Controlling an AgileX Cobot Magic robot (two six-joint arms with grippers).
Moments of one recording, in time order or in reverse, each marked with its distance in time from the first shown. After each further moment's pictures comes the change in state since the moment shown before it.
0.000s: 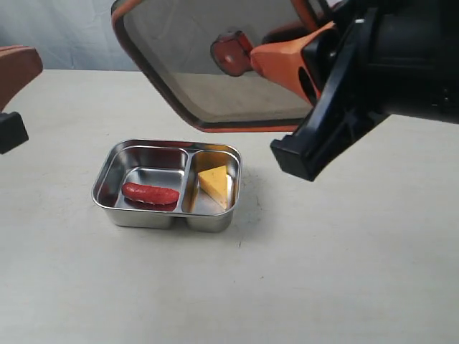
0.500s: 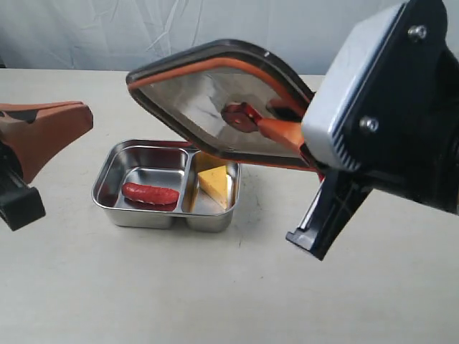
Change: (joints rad) left arm 0.000 0.000 0.086 0.002 0.262 -0.022; right arm 0.000 -0.027 0.242 -0.478 -0.166 0.257
